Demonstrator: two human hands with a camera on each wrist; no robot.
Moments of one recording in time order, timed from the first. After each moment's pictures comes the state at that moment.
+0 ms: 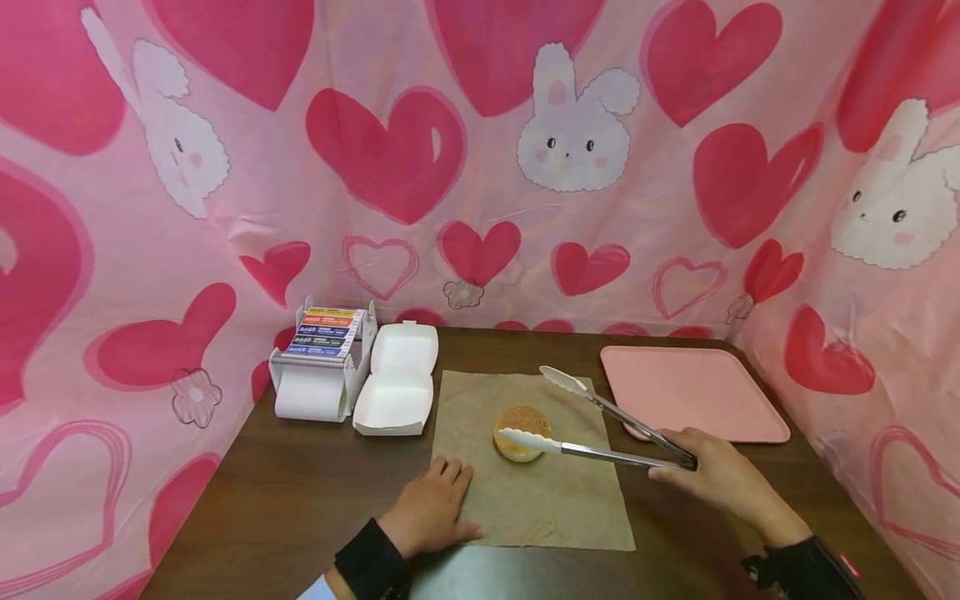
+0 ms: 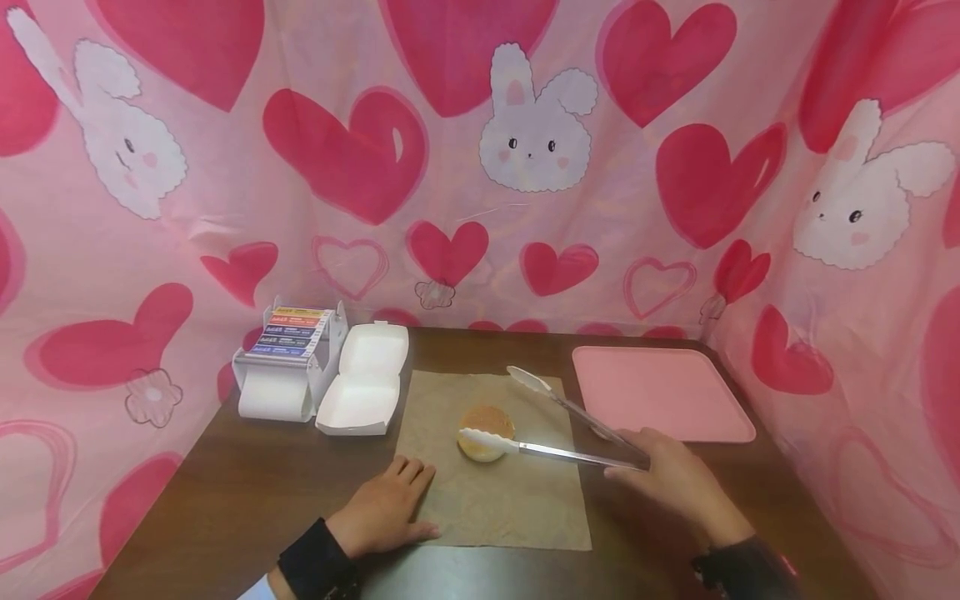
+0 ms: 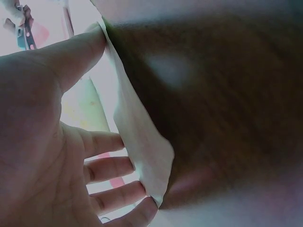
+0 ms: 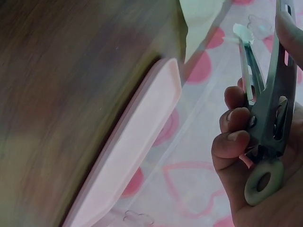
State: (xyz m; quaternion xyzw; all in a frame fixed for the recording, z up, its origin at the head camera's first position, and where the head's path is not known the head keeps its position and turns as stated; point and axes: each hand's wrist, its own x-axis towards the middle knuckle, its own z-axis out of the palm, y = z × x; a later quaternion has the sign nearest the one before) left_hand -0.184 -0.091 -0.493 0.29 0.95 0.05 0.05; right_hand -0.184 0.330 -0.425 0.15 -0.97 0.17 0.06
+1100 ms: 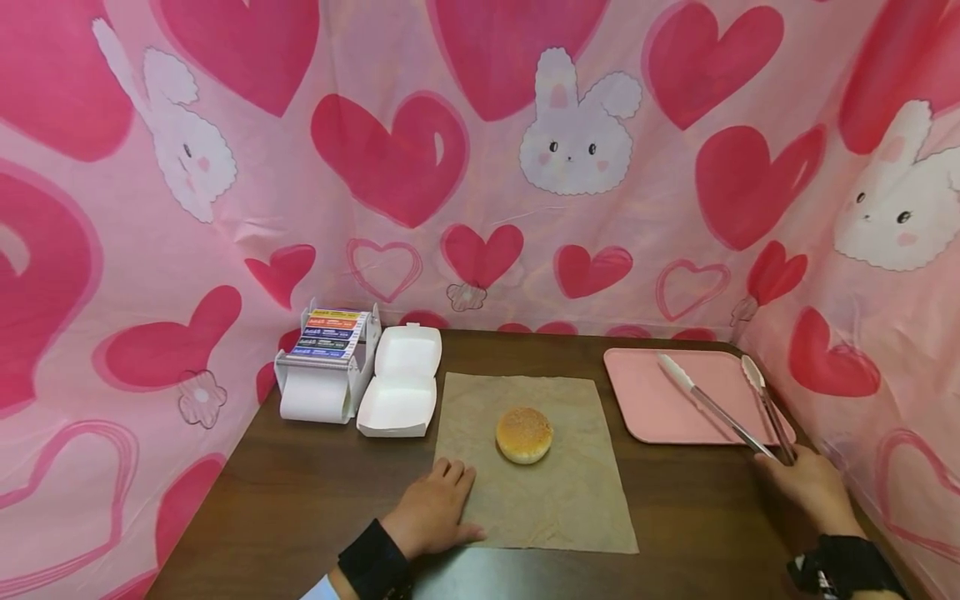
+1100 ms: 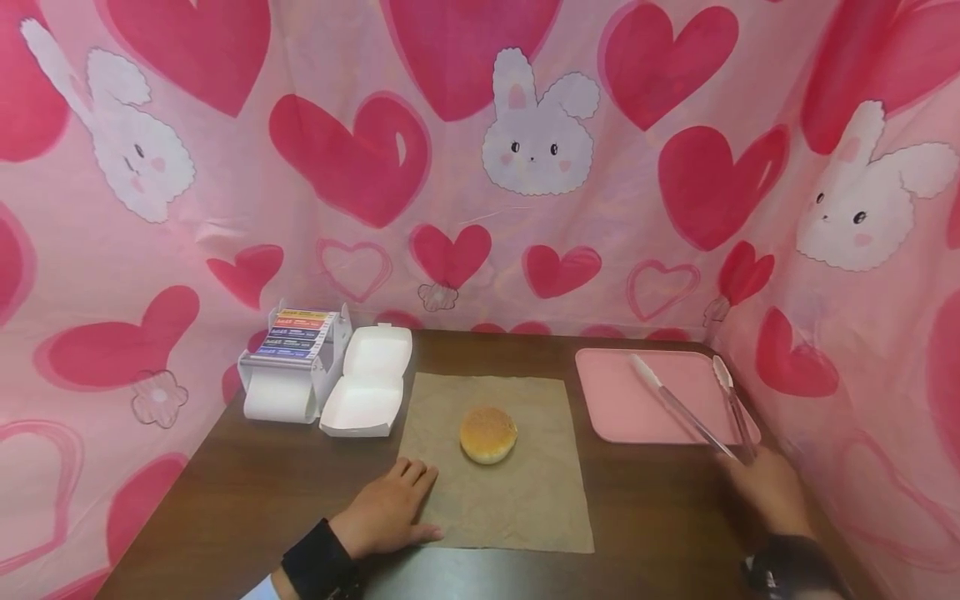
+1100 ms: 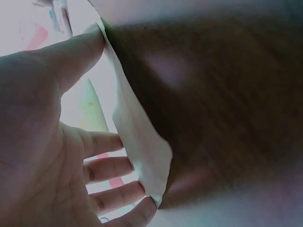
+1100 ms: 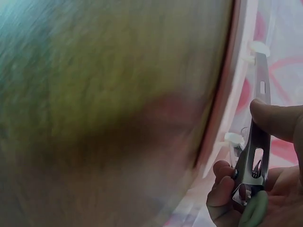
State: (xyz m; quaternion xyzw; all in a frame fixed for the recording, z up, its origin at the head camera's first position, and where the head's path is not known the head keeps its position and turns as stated) left_hand -0.184 -0.092 -0.494 0.29 0.95 0.05 0.06; right_hand -0.203 0.478 -0.468 -0.10 -0.98 0.18 0.03
